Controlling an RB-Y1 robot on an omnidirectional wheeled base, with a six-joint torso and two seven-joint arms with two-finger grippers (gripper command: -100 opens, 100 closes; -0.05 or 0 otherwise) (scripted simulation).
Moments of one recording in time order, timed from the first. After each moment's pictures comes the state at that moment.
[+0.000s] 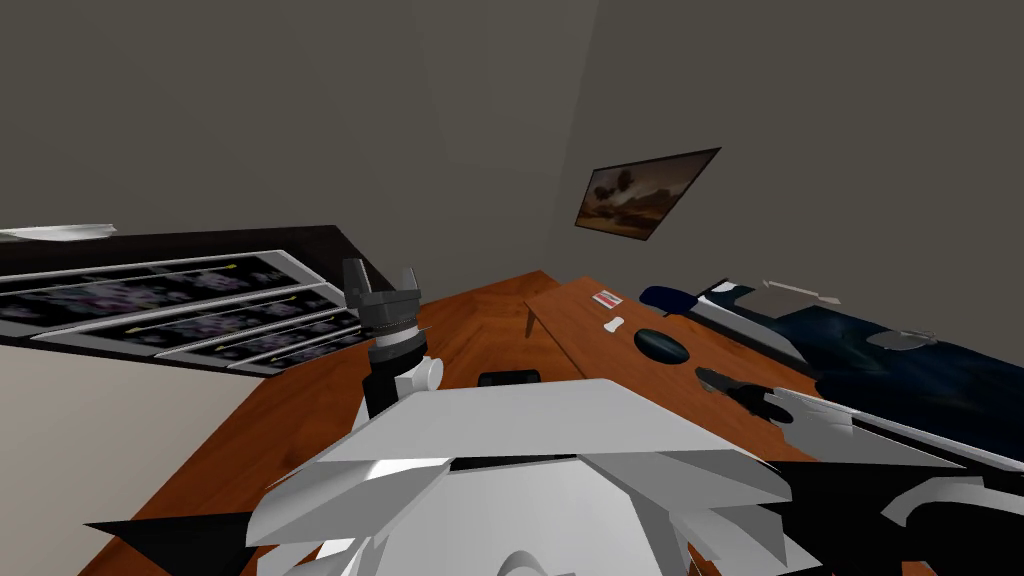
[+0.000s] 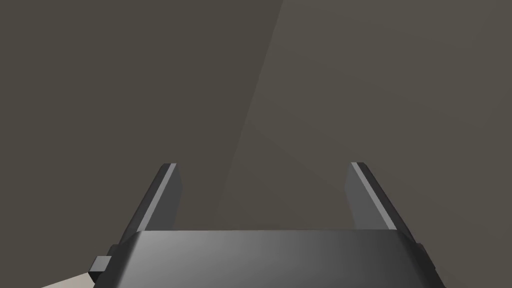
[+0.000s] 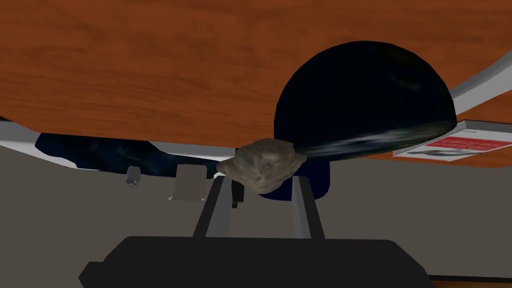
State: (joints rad) left arm 0.51 -0.05 -0.04 -2.37 -0.01 -0.57 0.10; right arm 0.13 -1.21 0.67 -0.44 0.10 -0.24 -0.48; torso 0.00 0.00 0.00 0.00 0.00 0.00
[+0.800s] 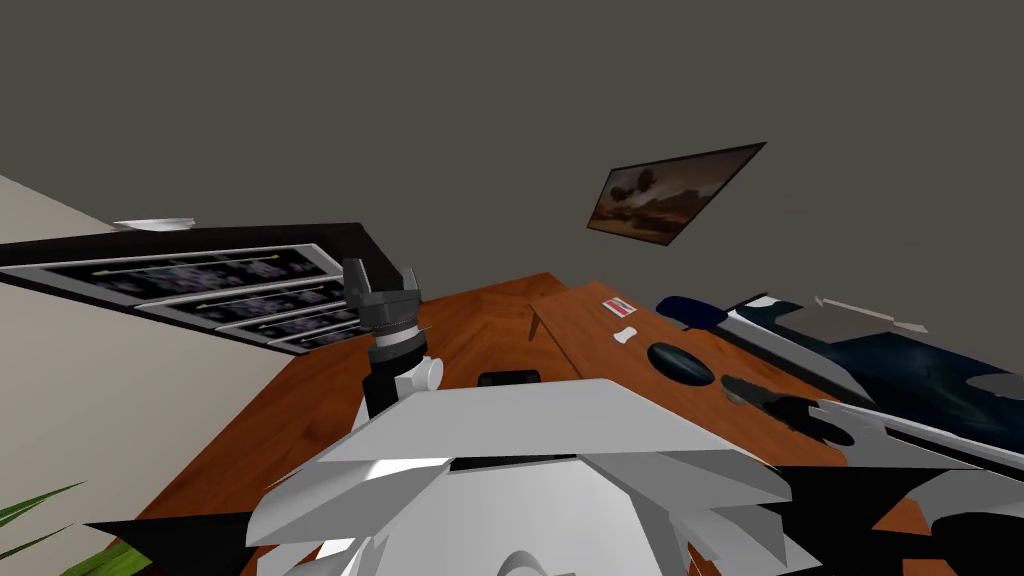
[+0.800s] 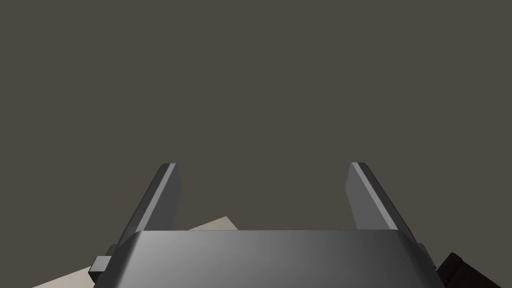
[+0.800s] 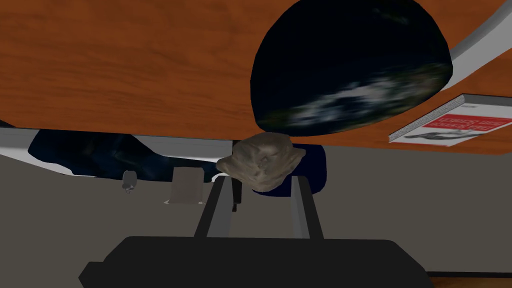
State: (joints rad) left arm 0.51 -0.05 -0.04 -2.37 -0.01 -0.57 0.10; right arm 0.18 -1.27 0.74 -0.41 0.08 -0.31 -0.65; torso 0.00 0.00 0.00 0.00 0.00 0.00
